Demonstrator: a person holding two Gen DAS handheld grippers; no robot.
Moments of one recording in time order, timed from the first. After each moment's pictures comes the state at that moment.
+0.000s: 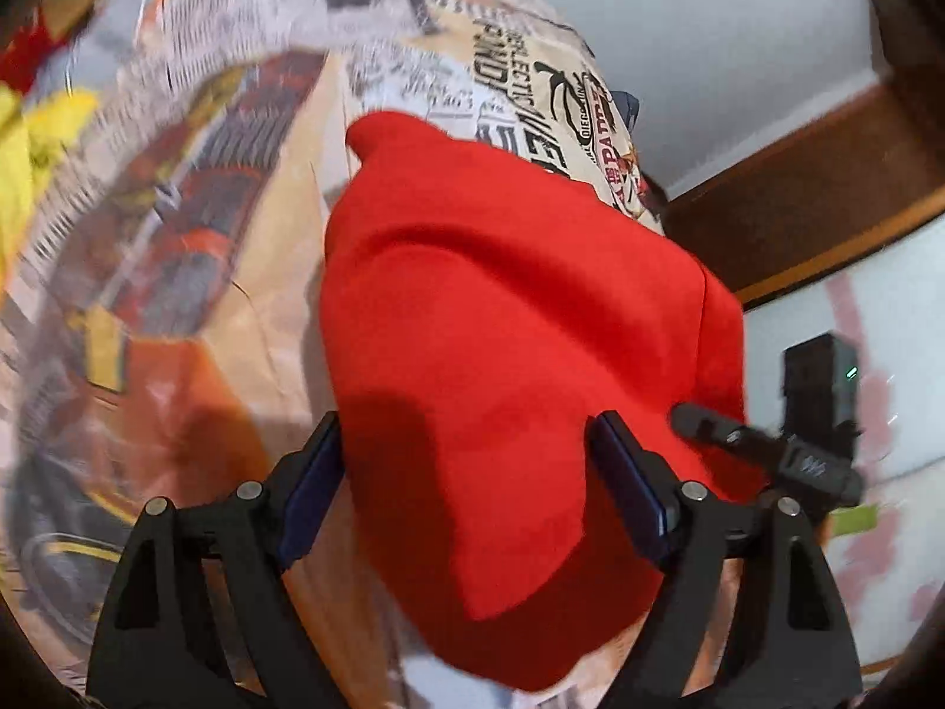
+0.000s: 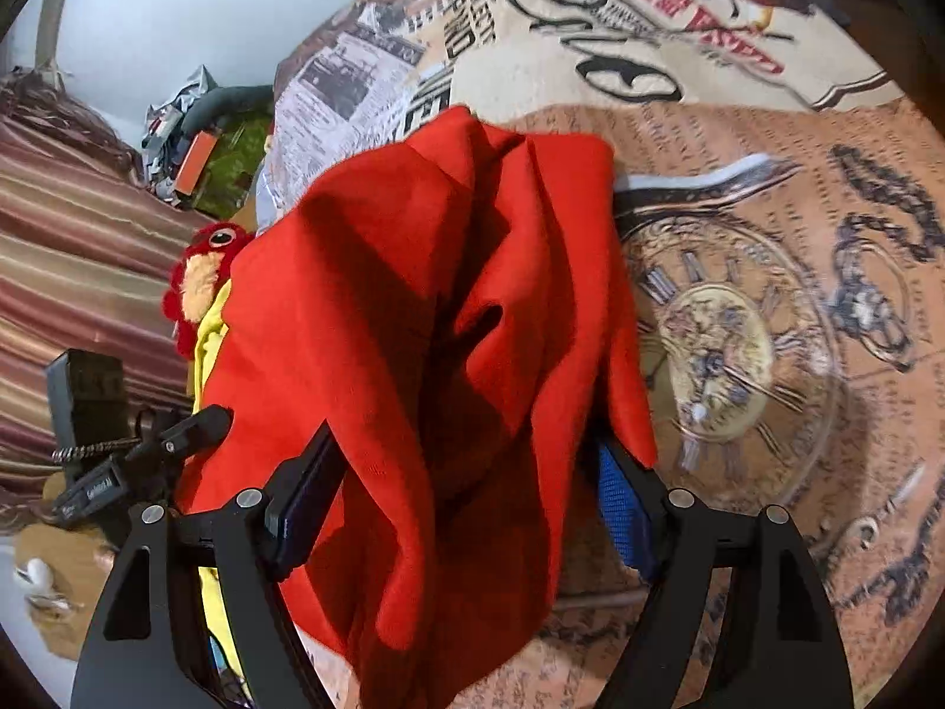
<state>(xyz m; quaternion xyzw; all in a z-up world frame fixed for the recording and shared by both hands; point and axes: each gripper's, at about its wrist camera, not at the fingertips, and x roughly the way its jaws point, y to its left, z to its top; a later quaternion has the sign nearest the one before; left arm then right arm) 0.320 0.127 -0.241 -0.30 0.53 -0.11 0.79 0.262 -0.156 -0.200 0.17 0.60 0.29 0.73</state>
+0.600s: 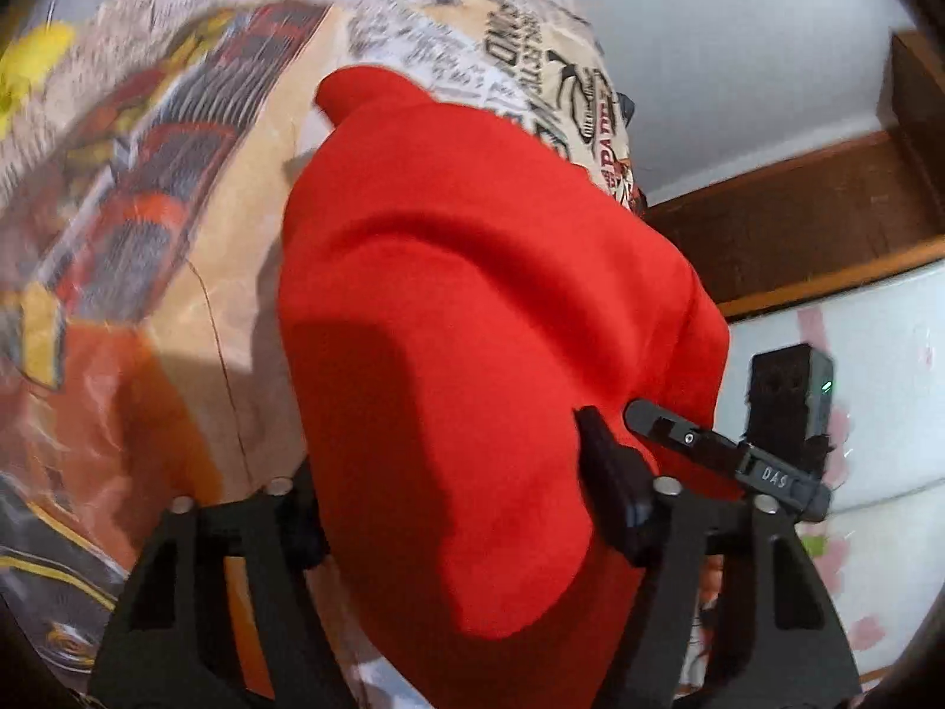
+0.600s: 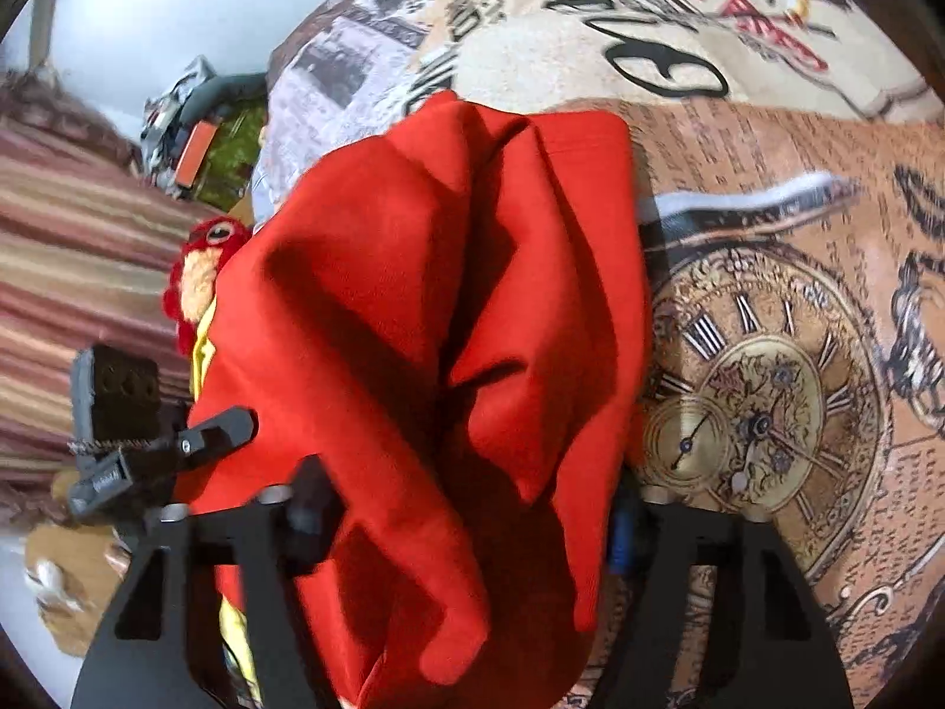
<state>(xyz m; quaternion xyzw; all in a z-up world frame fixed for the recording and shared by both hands) 0.335 0.122 -0.249 -0.32 0.53 -0.13 0.77 0.269 -0.154 -0.199 0.16 0.60 0.31 0.72</state>
